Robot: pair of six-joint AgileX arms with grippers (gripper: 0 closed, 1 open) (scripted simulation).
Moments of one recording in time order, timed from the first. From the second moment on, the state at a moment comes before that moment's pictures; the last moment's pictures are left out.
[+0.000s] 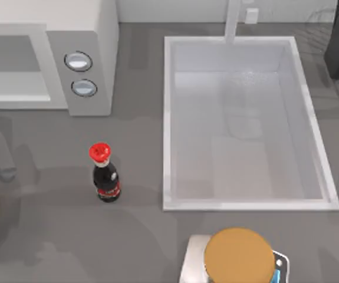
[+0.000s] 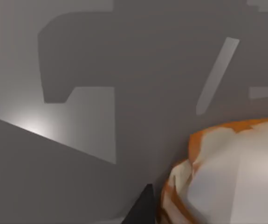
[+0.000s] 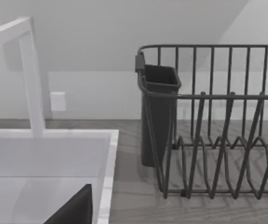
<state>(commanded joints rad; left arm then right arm) 0.13 1.87 0.94 -0.64 0.00 1.24 0.00 0.00 0.00 0.00 0.00 0.00</state>
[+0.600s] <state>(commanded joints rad) 0.13 1.87 0.94 -0.64 0.00 1.24 0.00 0.00 0.00 0.00 0.00 0.00</state>
